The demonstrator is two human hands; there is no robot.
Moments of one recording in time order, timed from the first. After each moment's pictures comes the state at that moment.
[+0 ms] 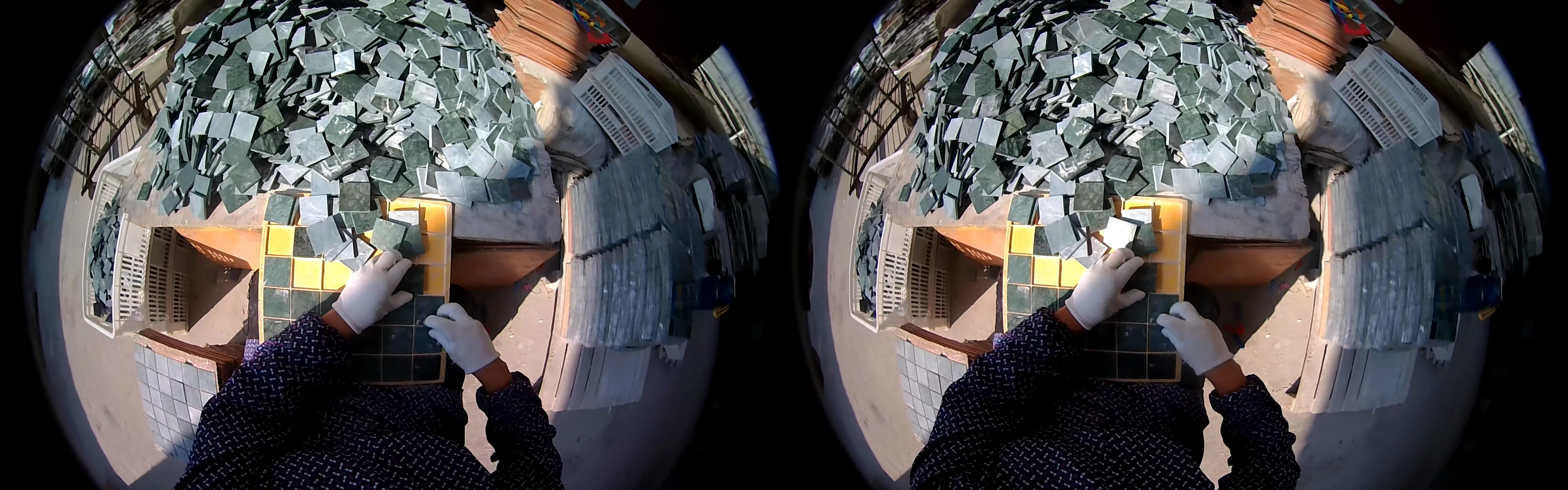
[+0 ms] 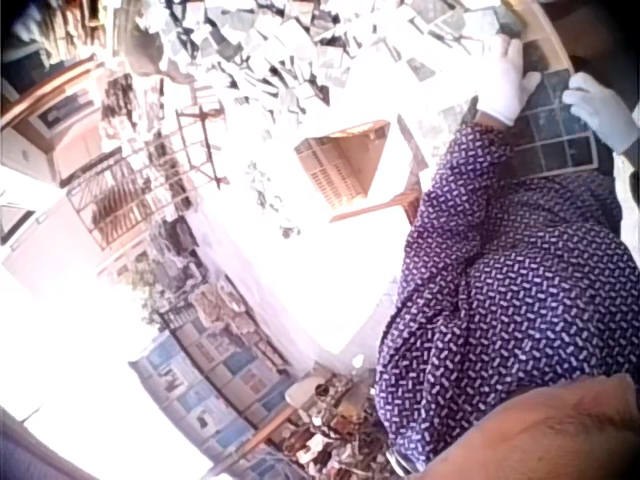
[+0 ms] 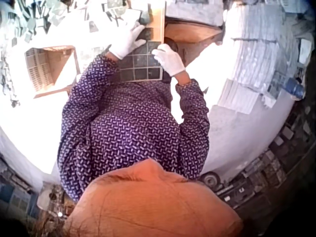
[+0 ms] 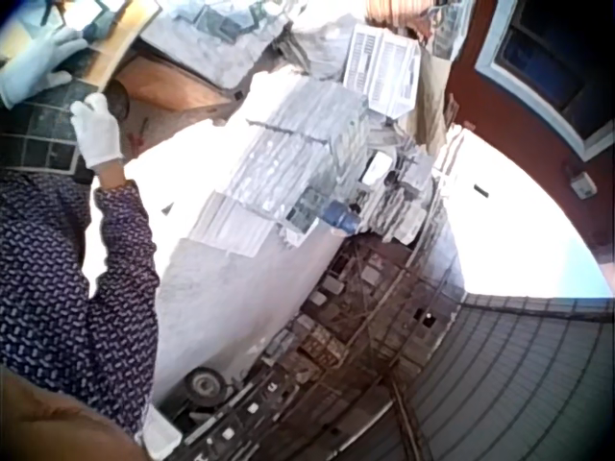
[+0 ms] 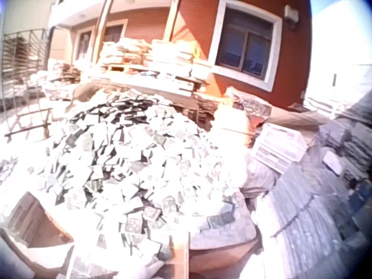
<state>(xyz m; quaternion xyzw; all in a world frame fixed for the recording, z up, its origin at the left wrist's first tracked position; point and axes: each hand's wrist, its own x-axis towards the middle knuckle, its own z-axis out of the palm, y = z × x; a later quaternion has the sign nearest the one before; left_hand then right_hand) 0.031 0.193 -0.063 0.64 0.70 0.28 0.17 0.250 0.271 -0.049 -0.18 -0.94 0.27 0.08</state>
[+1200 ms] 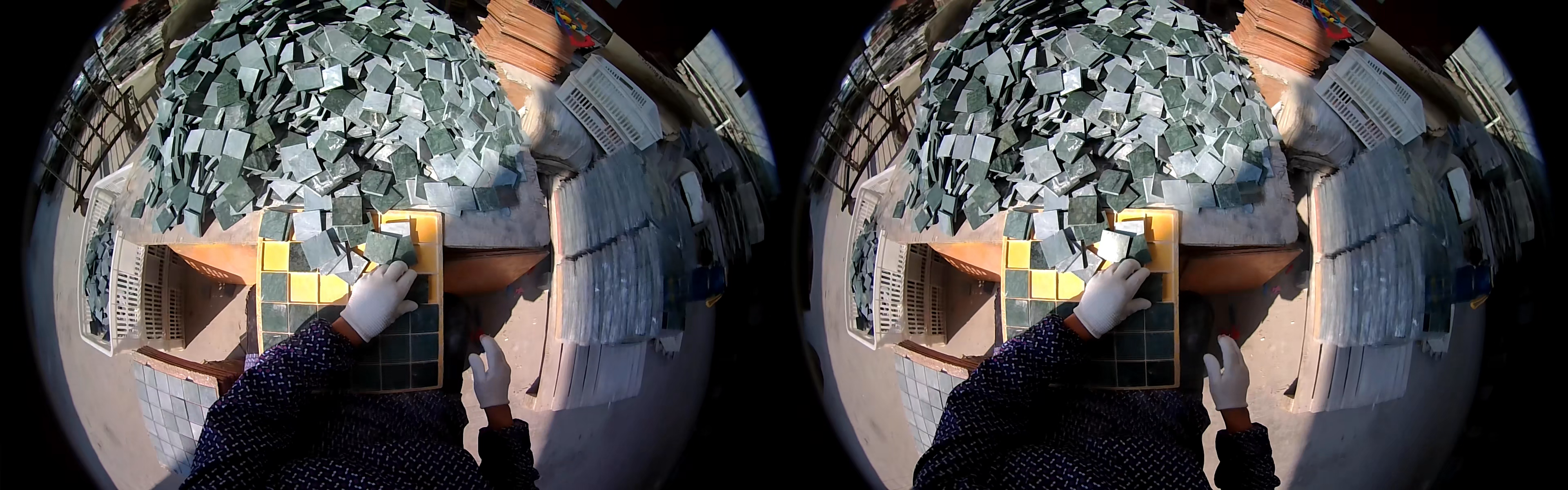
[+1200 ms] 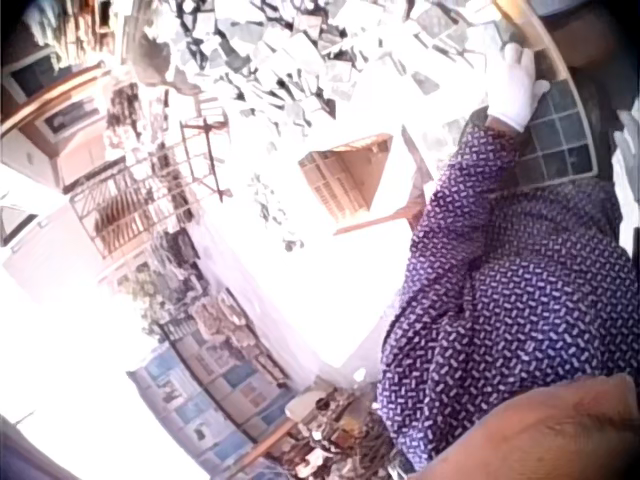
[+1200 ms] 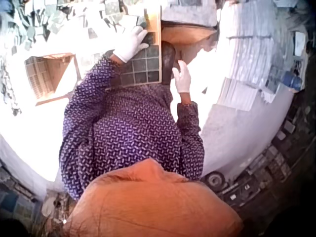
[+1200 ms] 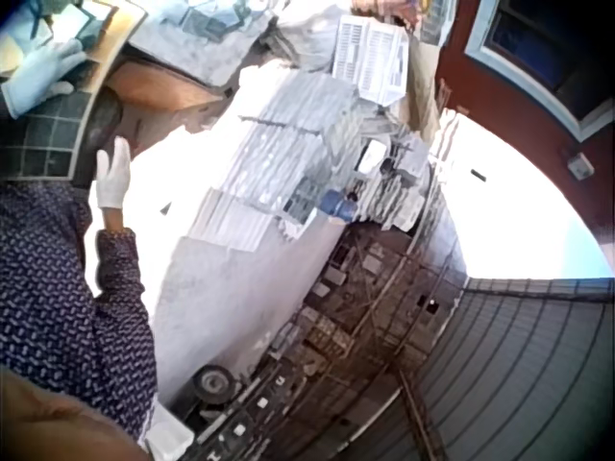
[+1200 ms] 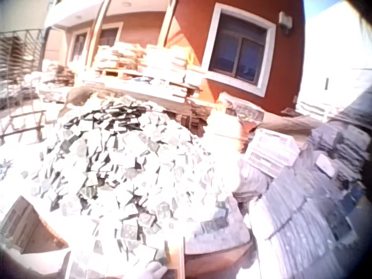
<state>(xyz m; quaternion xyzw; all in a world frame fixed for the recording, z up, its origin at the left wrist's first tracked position) 0.040 0.204 -0.060 0.67 0.70 0.22 0.14 0.334 0.232 -0.084 -0.49 -0.81 0.28 0.18</state>
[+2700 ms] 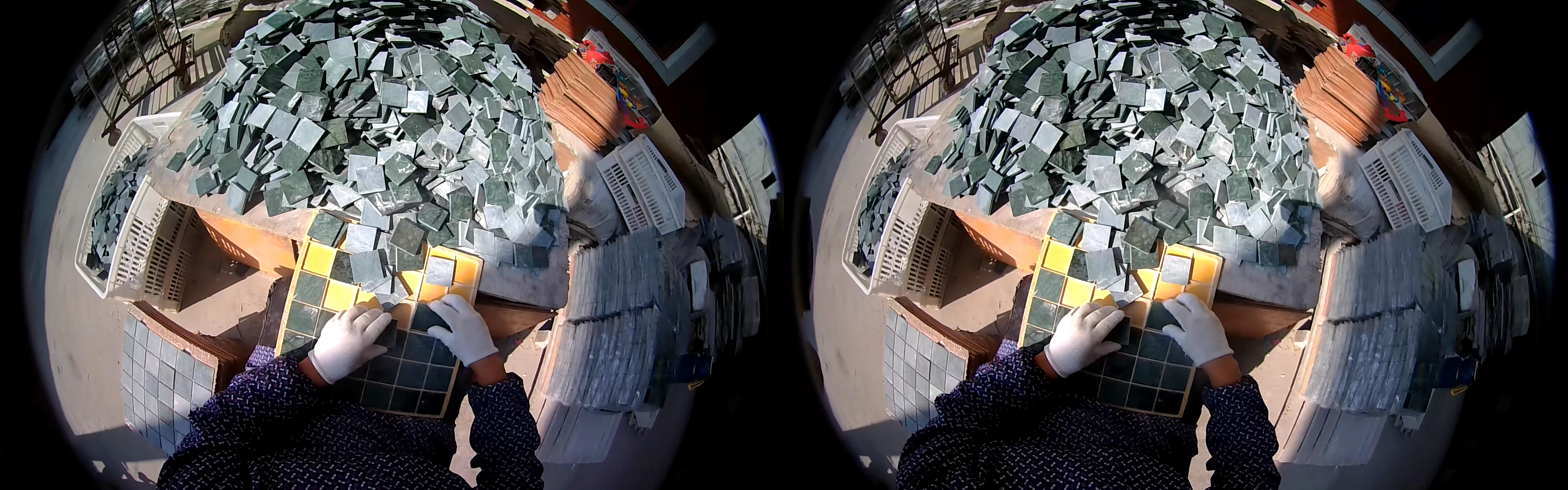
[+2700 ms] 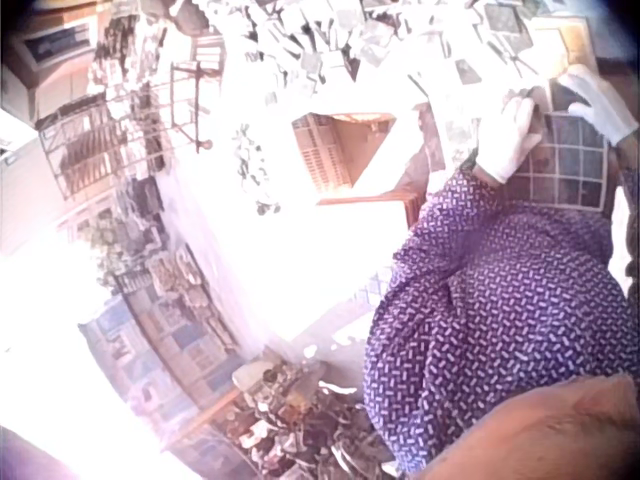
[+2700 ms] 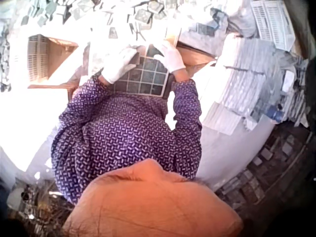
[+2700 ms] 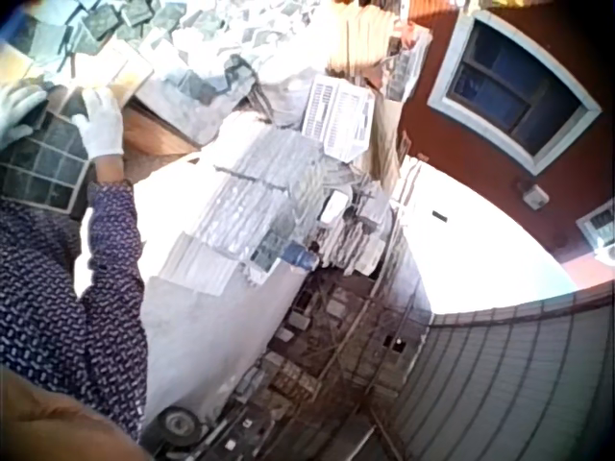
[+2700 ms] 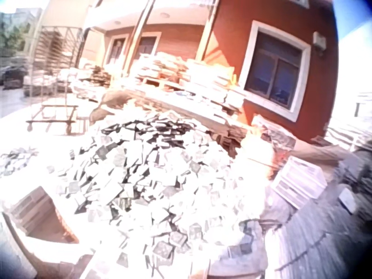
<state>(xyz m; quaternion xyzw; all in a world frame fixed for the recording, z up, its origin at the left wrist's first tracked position) 0.007 0.108 -0.056 0.62 0.73 0.28 0.06 0.163 0.314 -0.034 -0.16 -0.95 0.25 0.02</state>
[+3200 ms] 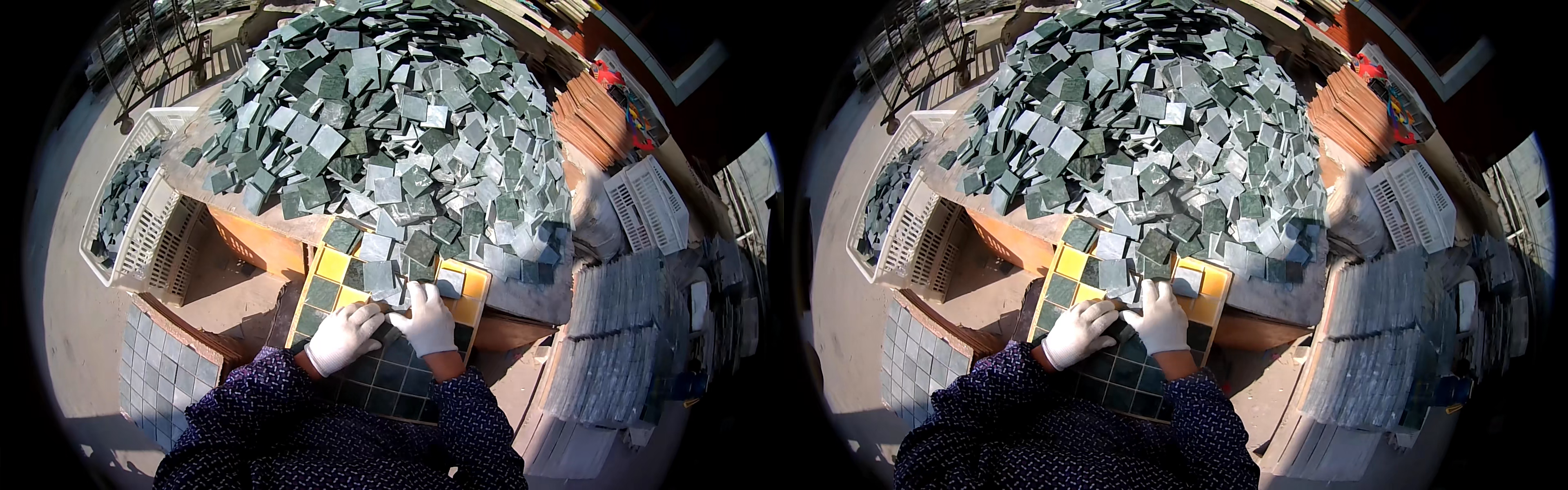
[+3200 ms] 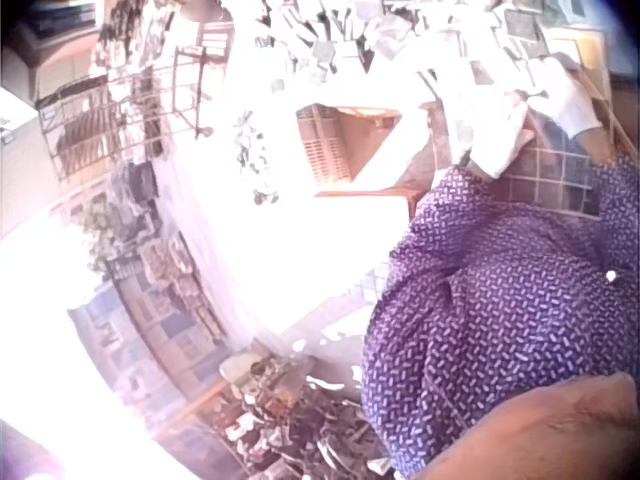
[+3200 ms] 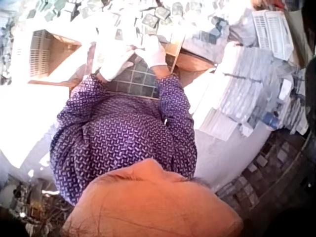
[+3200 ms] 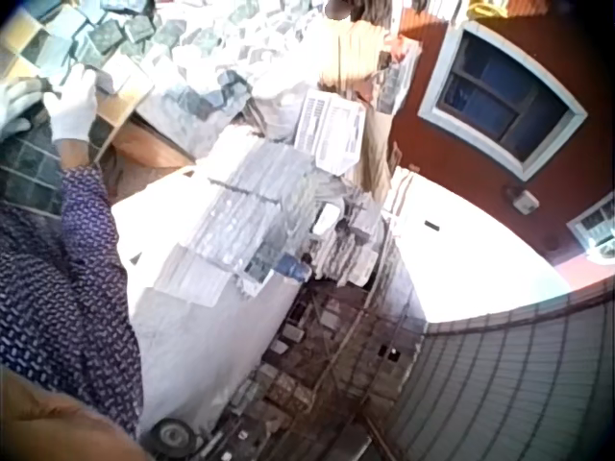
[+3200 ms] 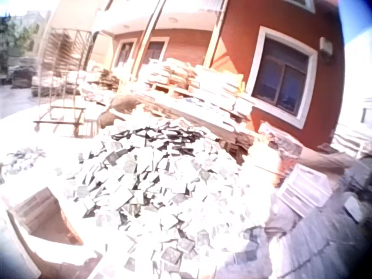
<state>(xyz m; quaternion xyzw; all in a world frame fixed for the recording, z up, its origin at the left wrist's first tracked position) -0.016 0.100 -0.058 0.62 0.73 0.29 0.03 0.089 0.265 -0.050 -0.25 -0.94 0.19 0.11</state>
